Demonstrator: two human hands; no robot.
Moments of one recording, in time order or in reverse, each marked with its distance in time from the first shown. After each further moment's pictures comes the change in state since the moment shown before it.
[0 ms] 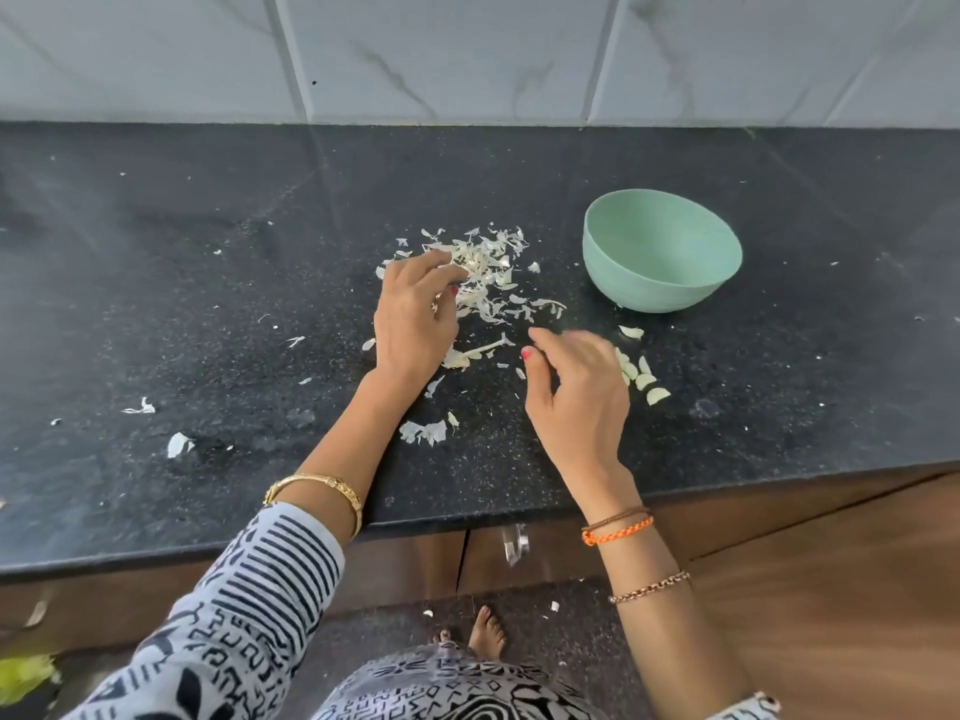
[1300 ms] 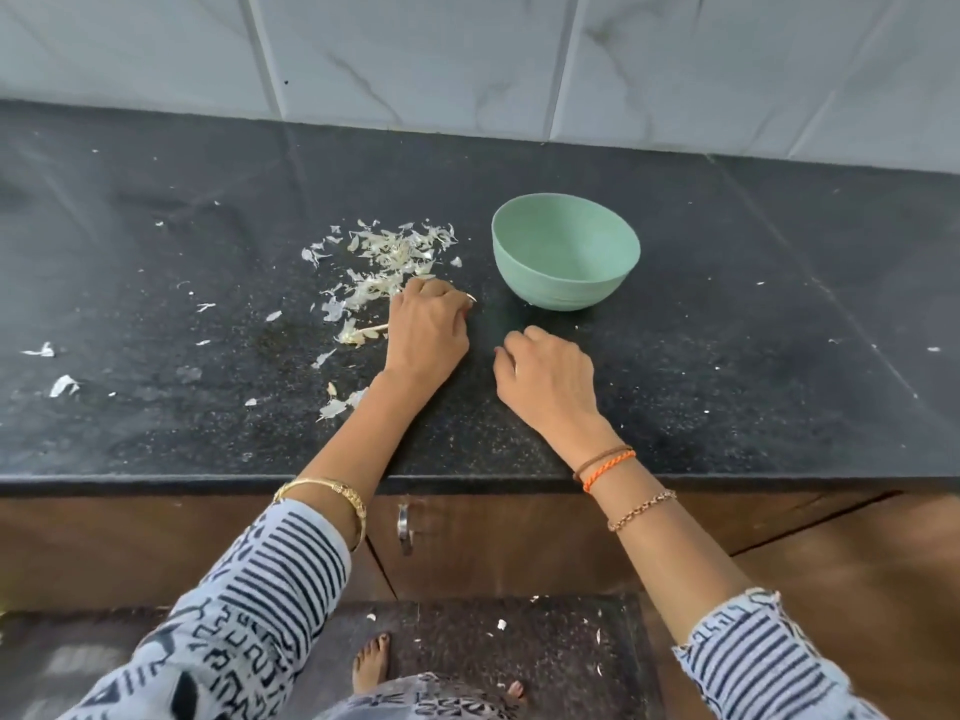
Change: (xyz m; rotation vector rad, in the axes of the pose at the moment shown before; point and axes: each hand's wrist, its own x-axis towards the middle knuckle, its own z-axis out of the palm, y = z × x) left_hand -0.021 0.095 0.060 0.255 -0.185 -0.088; right_hand 0.022 0.092 -0.042 -0.267 -0.444 -0.190
